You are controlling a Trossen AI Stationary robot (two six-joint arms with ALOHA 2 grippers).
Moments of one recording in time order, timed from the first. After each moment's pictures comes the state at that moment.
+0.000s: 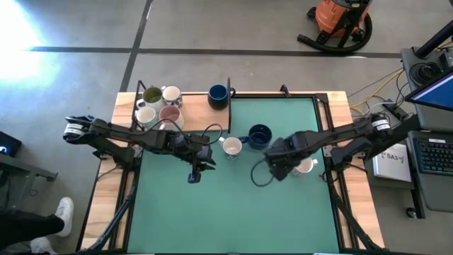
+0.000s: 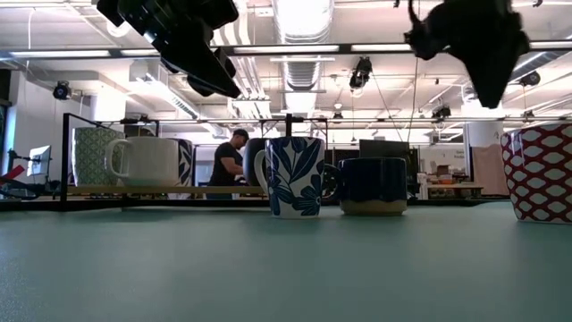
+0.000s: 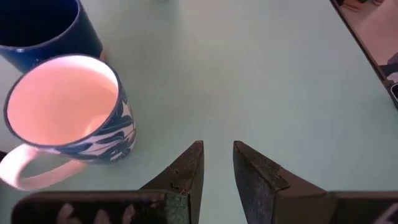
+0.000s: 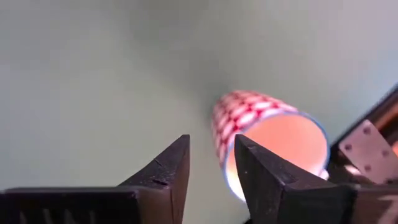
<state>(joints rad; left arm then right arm) -0.07 1.36 0.91 -0.28 0.11 0.01 0.18 1.51 1.28 -1.40 0.03 1.02</state>
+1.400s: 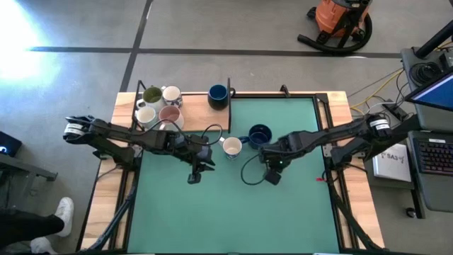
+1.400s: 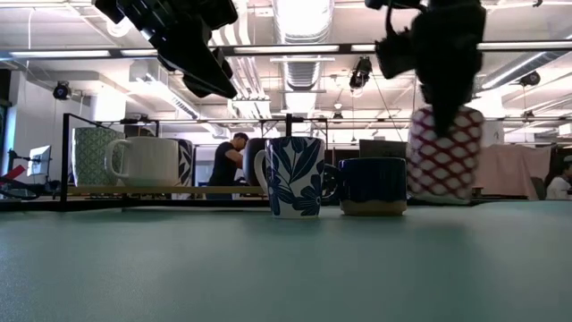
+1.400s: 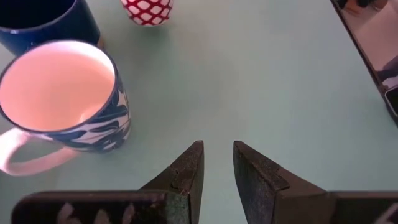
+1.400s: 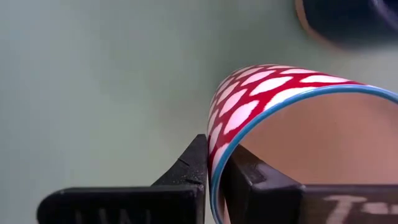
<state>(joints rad) -0.07 1.36 0.92 -0.31 0.11 -0.05 0.11 1.51 1.14 -0.99 -0.05 0.61</state>
